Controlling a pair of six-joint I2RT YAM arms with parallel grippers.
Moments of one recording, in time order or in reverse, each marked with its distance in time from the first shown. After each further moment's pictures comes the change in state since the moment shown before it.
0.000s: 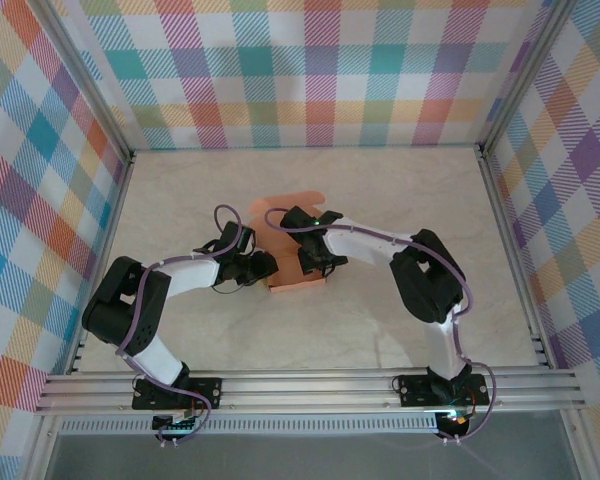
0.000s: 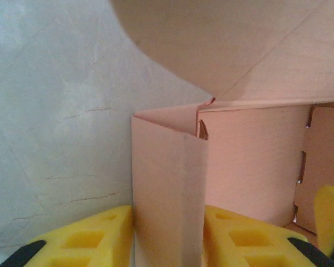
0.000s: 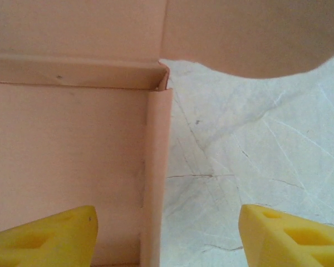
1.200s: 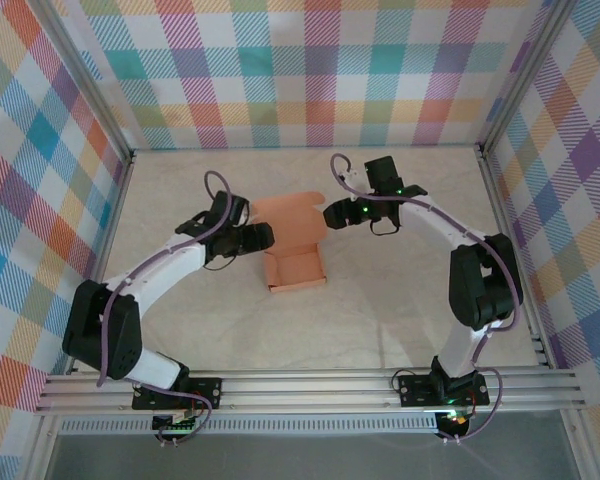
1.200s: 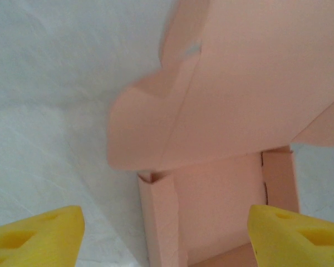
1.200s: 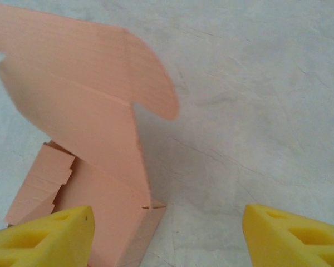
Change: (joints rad) left arm -0.009 -0.146 0.270 -0.383 -0.230 0.193; right arm -0.441 -0.224 -0.151 0.418 -0.753 -0.549
